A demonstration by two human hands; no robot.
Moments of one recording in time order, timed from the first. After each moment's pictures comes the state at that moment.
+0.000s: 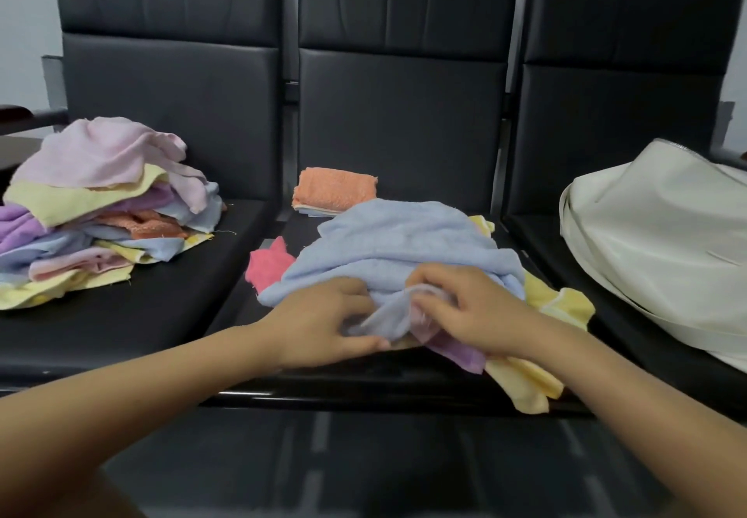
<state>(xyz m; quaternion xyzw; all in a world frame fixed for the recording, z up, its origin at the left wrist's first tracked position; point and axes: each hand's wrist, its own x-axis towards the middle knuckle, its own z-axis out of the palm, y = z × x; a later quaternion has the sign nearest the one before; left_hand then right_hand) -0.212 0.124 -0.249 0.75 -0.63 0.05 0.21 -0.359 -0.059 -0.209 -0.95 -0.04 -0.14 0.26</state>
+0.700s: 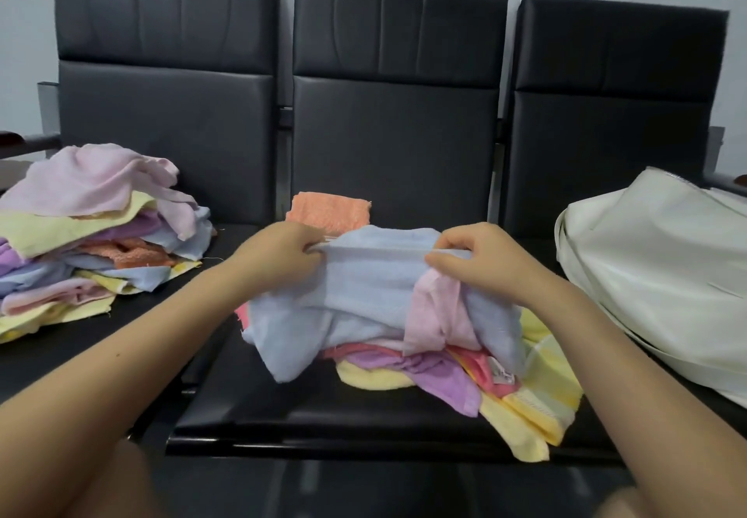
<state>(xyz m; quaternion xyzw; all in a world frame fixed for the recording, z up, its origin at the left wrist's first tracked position) -0.136 0.098 -0.179 0.88 -0.42 0.07 0.20 -0.319 -0.115 -0.161 -0.94 0.08 -0.20 0.26</state>
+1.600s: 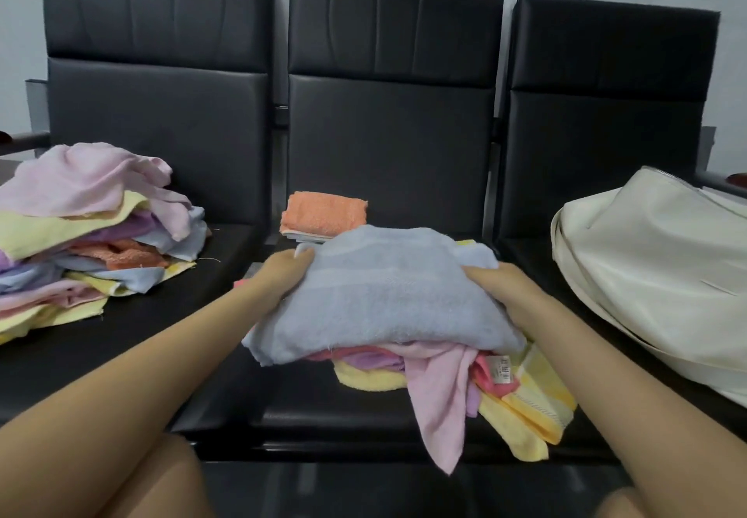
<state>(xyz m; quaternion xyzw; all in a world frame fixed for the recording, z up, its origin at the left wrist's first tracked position) -0.100 0.072 -0.238 0.83 -0.16 -0.15 0.51 -0.314 -0.134 -0.195 -0.74 0.42 -0.15 0.50</state>
